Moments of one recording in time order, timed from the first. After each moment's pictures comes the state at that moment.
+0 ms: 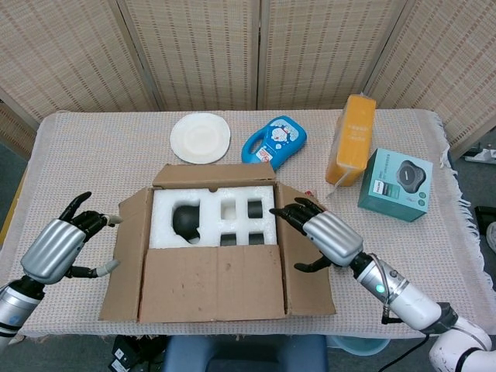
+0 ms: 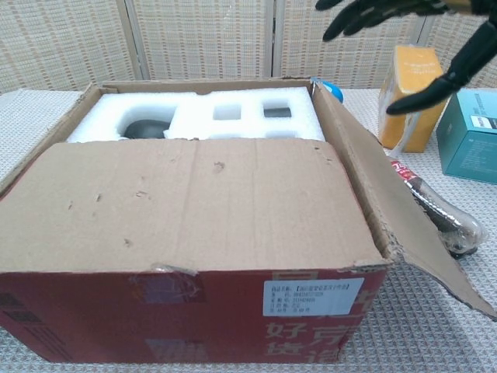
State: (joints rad) left arm -0.40 -0.79 -0.07 -1.91 1.68 1.29 -0.09; right arm 0.65 -0.91 0.18 -2.07 -1.46 0.86 0.15
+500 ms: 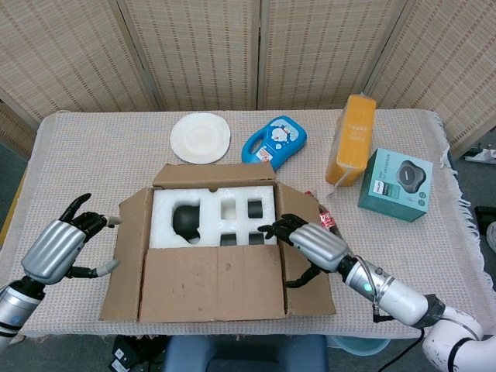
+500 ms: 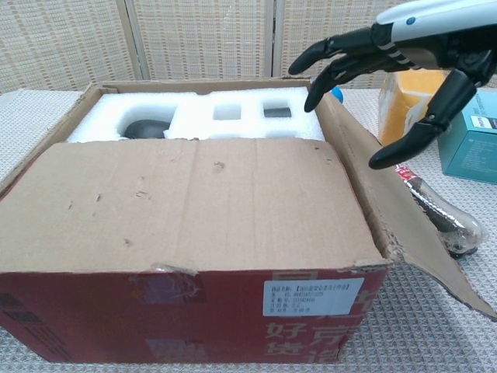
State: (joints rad) left arm -0.40 -0.80 -0.07 -1.90 1.67 1.28 -0.09; right arm 0.75 -0.91 0.17 -2.05 -1.44 0.71 0.27
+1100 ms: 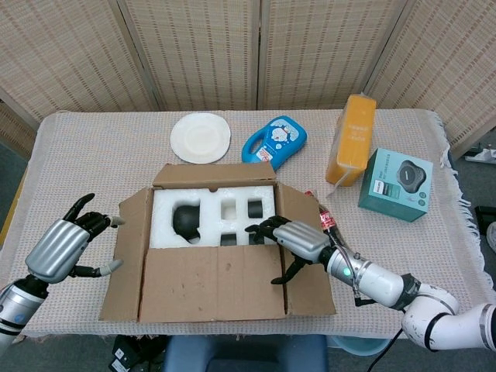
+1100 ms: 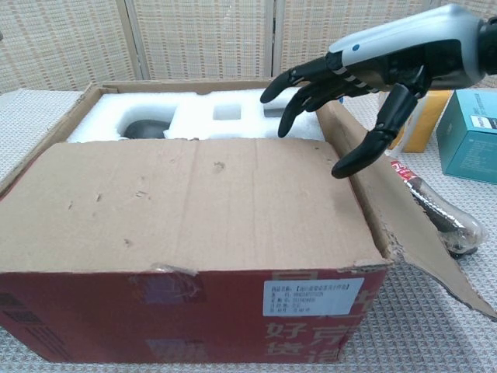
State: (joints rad) left arm -0.41 -0.80 -0.07 -1.91 1.66 1.26 -0.08; right arm 0.89 -0.97 0.20 -1.98 -1.33 0.53 0.34
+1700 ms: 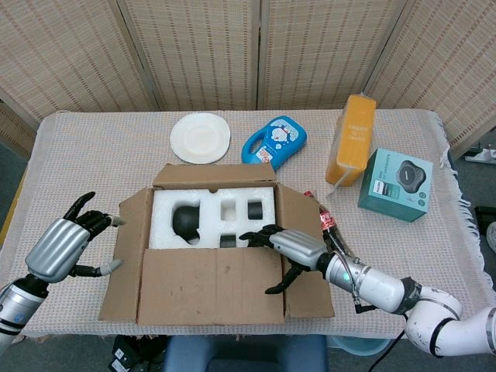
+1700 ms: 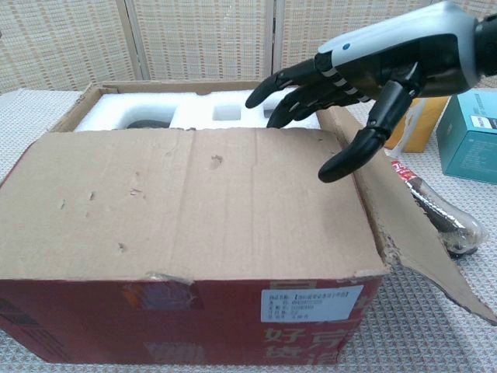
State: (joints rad) left arm -0.42 -0.80 -0.07 -1.92 1.67 1.26 -0.08; right arm 0.88 -0.92 0.21 -2.04 -1.42 0.50 0.58
